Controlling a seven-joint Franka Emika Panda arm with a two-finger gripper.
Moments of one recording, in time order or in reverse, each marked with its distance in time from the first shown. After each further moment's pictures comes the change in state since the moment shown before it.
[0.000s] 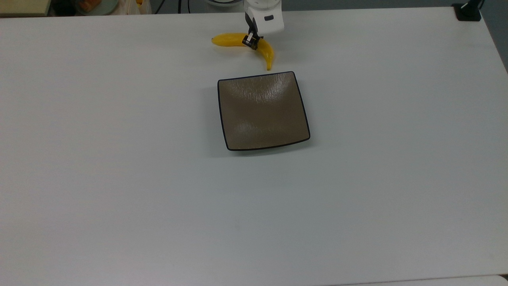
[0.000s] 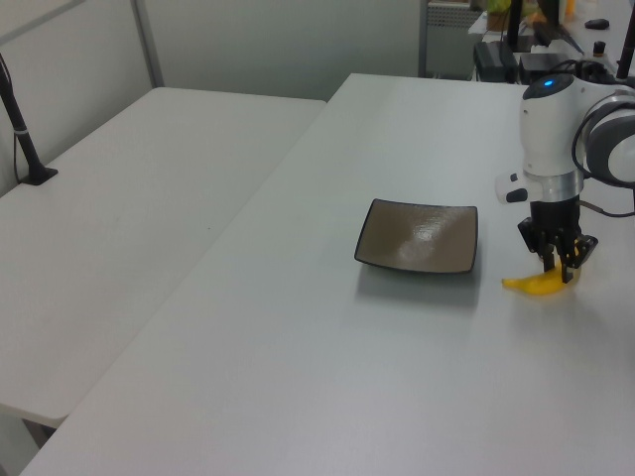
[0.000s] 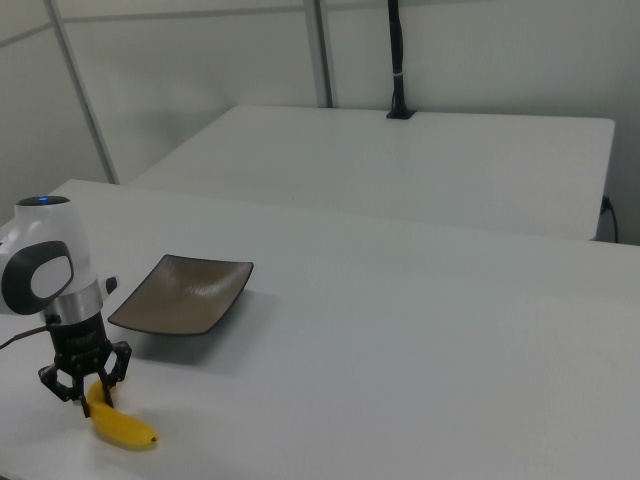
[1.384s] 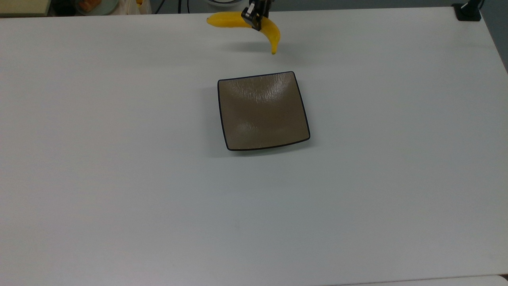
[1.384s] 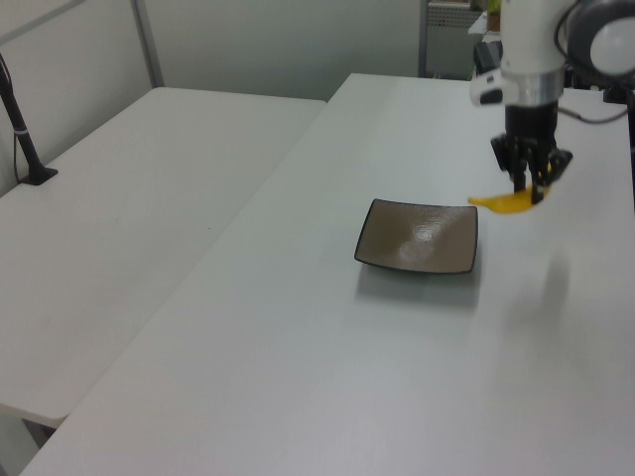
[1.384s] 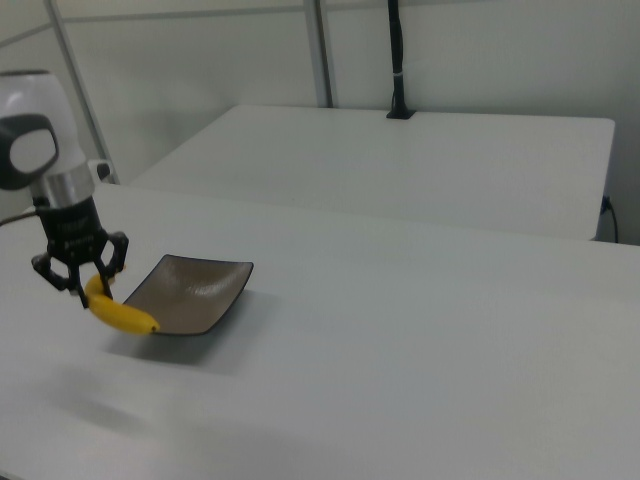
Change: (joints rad) arm -0.058 -0.057 -0.002 0.382 0.000 -0.338 0.002
